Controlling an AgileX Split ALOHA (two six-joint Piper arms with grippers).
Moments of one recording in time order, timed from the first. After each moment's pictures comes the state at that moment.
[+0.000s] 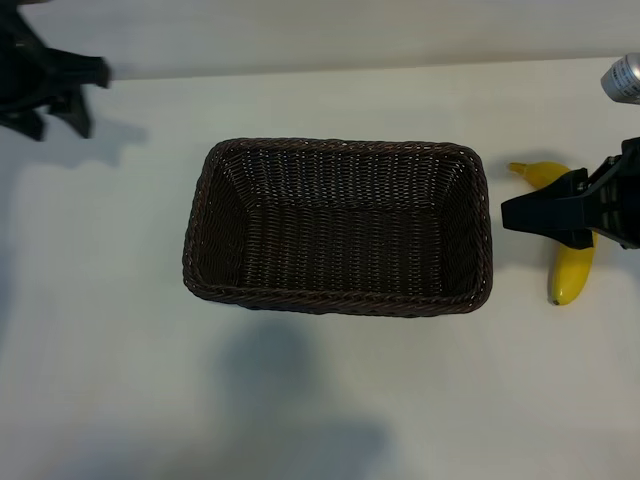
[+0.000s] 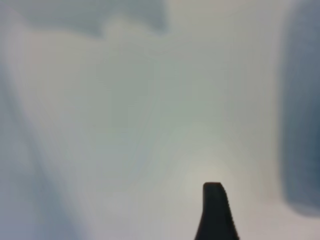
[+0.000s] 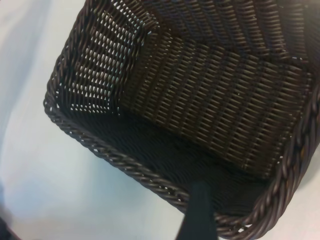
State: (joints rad) left arm 0.01 1.87 -1.59 -0.07 1.10 0.02; right arm 0.03 1.27 -0.70 1.05 0.79 -0.90
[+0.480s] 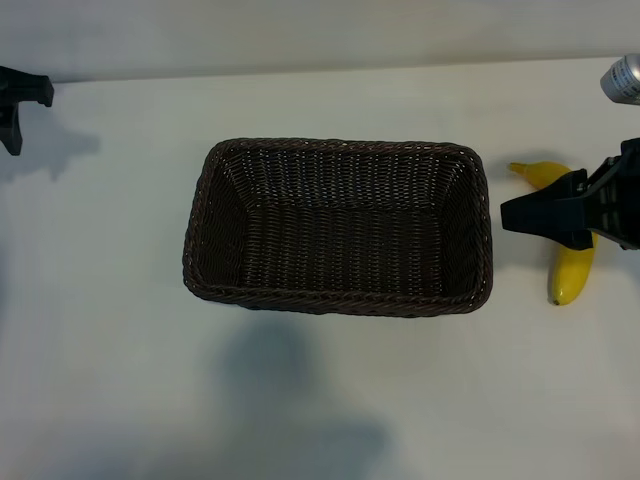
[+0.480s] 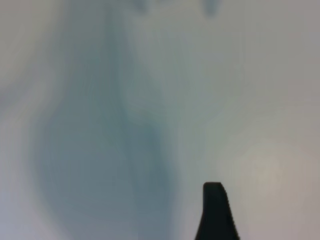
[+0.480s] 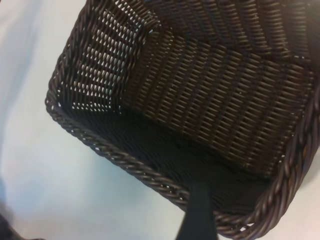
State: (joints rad) left arm 0.06 1.86 -1.60 0.11 1.17 -0.04; right arm 0.03 1.27 -0.70 1.05 0.79 -0.90
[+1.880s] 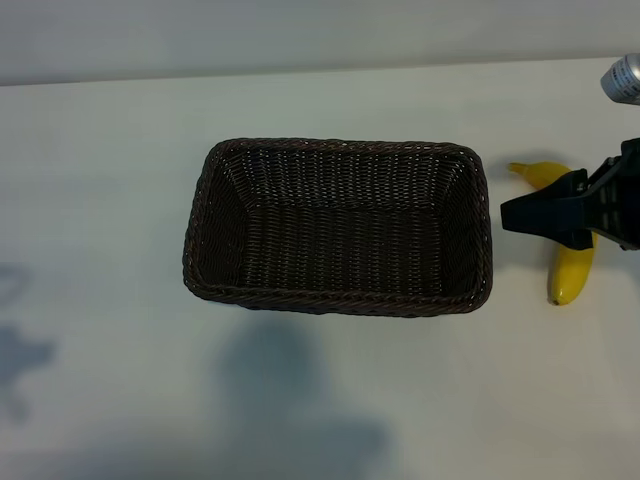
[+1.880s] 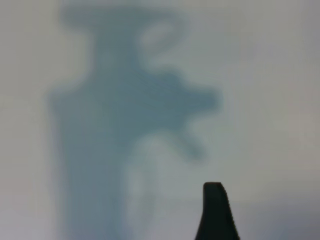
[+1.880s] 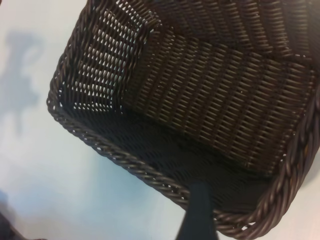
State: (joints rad) left arm 0.06 0.59 -0.69 0.05 1.08 -0.06; right arm 0.03 1.27 -0.70 1.05 0.79 -0.89
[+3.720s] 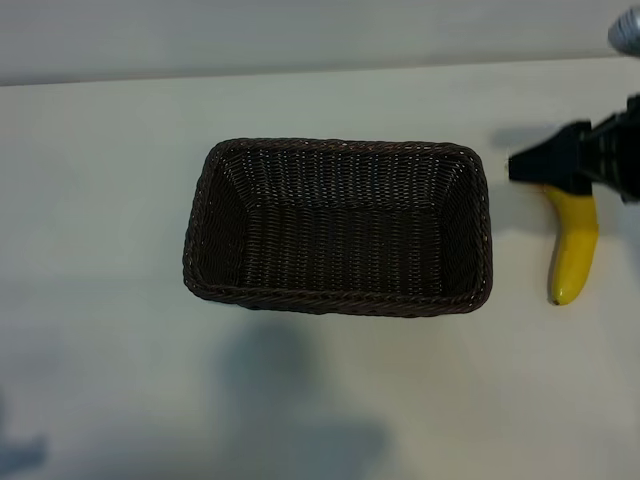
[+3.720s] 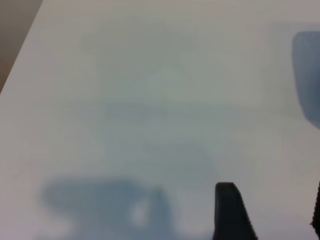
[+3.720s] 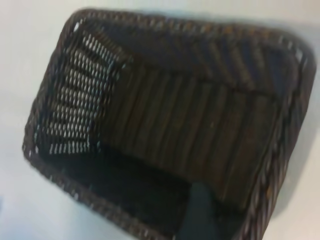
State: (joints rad) left arm 0.06 -0.01 -0.50 0.03 1.05 -0.04; right arm 0.03 1.37 -0.85 0.98 0.74 -0.76
